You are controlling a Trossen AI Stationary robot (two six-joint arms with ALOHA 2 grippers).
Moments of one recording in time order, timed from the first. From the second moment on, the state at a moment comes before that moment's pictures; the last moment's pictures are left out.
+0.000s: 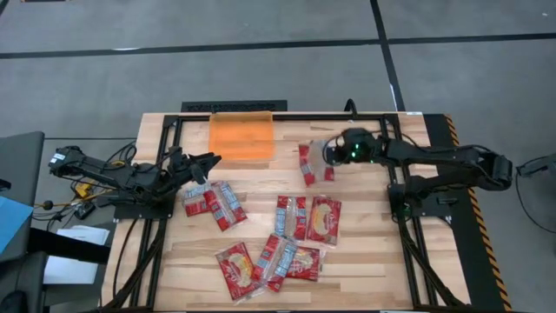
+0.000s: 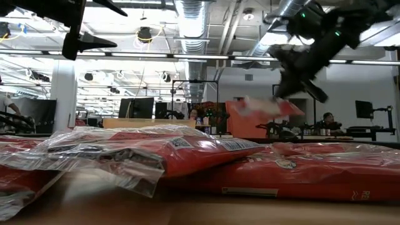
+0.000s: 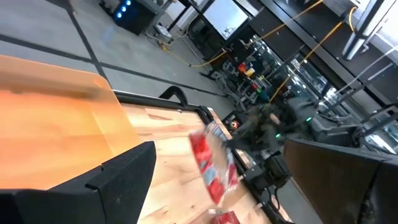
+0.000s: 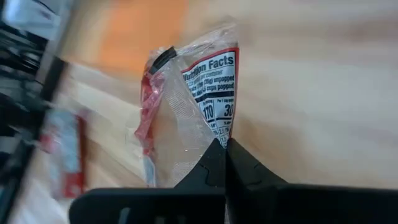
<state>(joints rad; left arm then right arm) -0.27 0.54 0.38 0.21 -0.95 -0.76 -0.41 1.11 0.61 -0.17 0.06 0.91</state>
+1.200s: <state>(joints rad) -0.27 0.41 0.38 0.22 -1.20 -0.66 -0.45 2.32 1.98 -0.11 -0.13 0.92</state>
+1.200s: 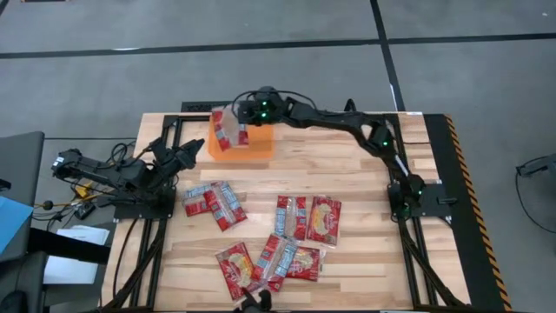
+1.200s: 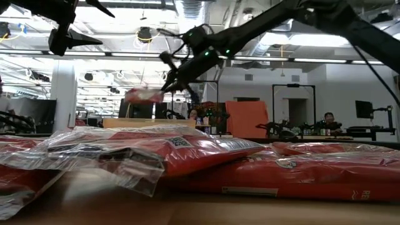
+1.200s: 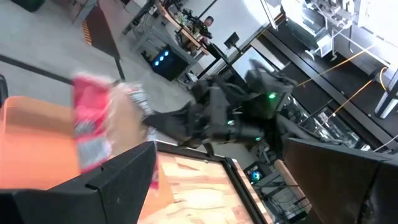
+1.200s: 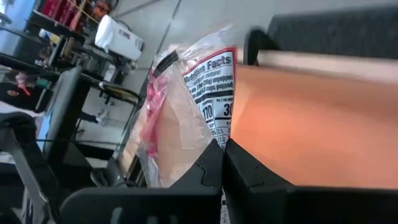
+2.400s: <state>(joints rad) -0.27 0.41 0.38 0.14 -1.22 -0.70 -0.44 2.32 2.02 -0.51 -0.17 0.31</state>
